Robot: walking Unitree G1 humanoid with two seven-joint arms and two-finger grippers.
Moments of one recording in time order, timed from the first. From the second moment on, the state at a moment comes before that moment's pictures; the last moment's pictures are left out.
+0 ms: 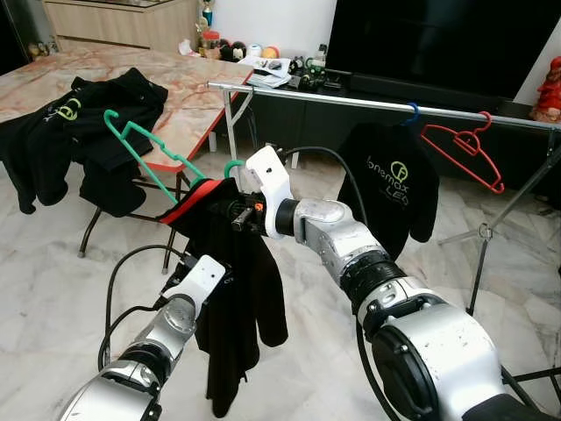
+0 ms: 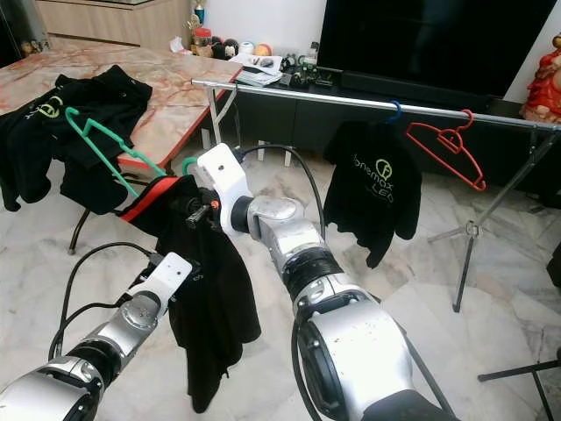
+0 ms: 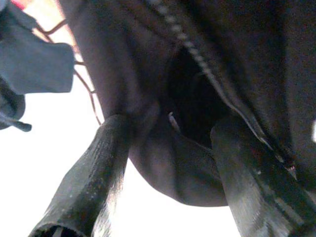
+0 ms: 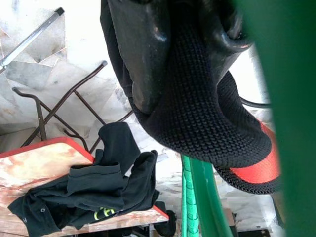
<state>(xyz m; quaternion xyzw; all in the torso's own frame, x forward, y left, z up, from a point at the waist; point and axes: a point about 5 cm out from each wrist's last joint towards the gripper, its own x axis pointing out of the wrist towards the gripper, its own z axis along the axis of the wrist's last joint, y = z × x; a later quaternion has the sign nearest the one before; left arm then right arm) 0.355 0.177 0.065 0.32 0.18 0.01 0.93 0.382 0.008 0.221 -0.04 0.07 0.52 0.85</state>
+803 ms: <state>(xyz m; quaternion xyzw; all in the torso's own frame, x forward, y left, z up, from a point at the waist) 0.355 0.178 0.067 0.34 0.16 0.03 0.93 0.380 0.012 0.224 -0.03 0.07 0.53 0.84</state>
